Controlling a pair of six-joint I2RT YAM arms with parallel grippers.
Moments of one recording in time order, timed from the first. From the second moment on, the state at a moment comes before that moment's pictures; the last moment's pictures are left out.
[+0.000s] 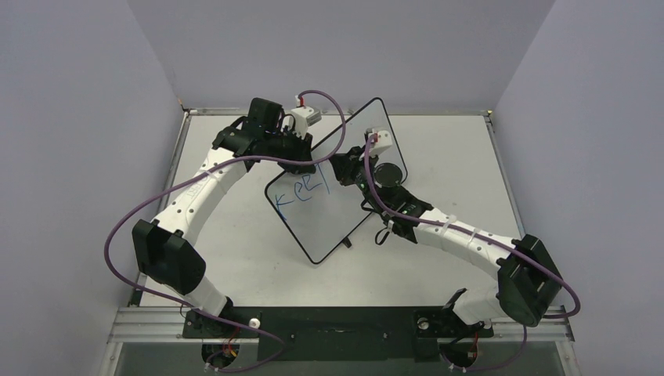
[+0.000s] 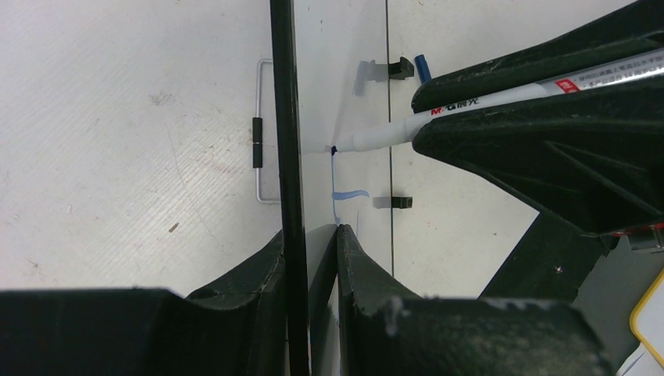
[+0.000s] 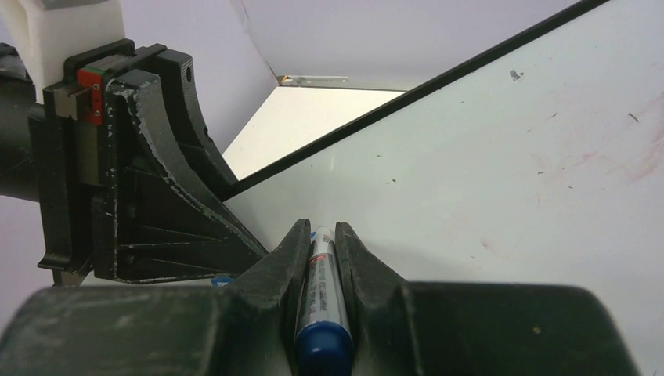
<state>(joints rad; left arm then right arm) -0.45 1.61 1.60 -0.79 0.47 0.07 0.79 1.38 0.91 0.47 0.22 0.39</state>
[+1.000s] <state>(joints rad) -0.44 1.61 1.60 -0.79 0.46 0.06 0.78 1.36 0.83 0.50 0.22 0.43</state>
